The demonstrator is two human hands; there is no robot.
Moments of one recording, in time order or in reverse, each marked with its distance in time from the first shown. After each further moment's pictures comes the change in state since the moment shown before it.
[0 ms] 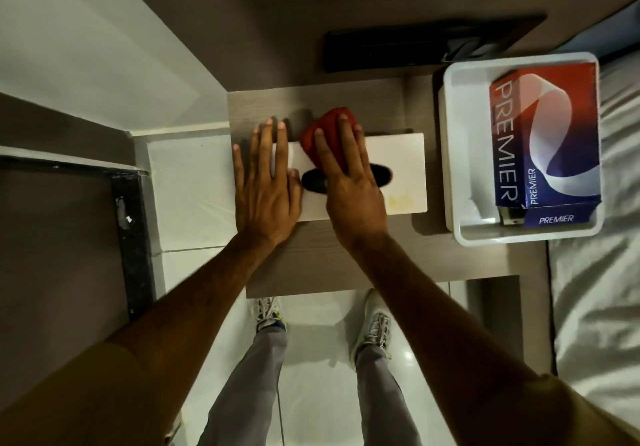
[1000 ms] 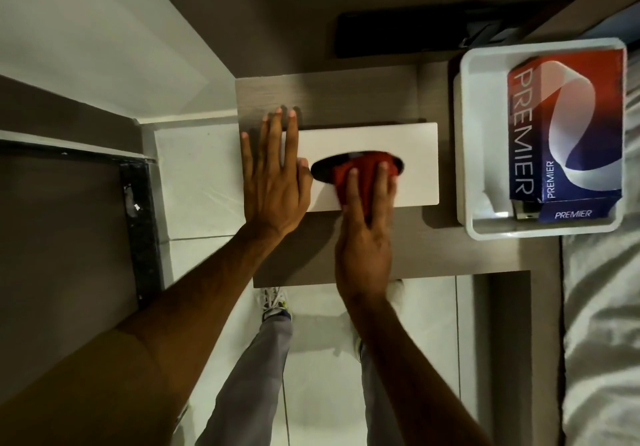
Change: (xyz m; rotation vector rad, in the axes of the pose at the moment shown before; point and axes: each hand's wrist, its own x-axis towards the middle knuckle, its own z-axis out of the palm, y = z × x) left_hand -0.001 0.001 0.001 0.002 -0.011 -0.020; right_hand -0.076 -0.011 0.035 0.115 0.242 0.223
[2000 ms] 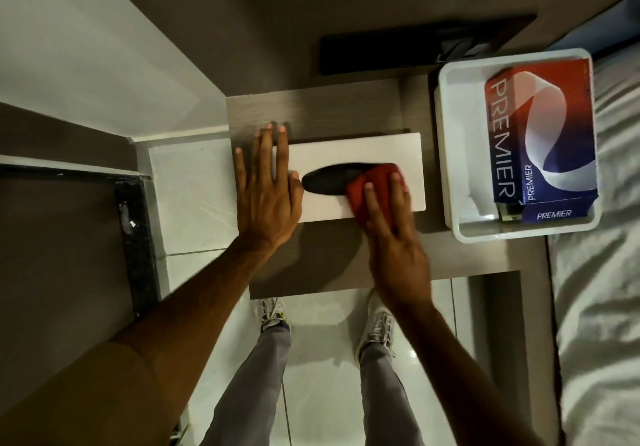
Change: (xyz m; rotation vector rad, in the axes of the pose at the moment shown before) left_hand 0.001 0.002 -0.004 0.008 -0.024 0.011; right_hand 0.004 0.057 -0.041 -0.123 -0.154 -0.114
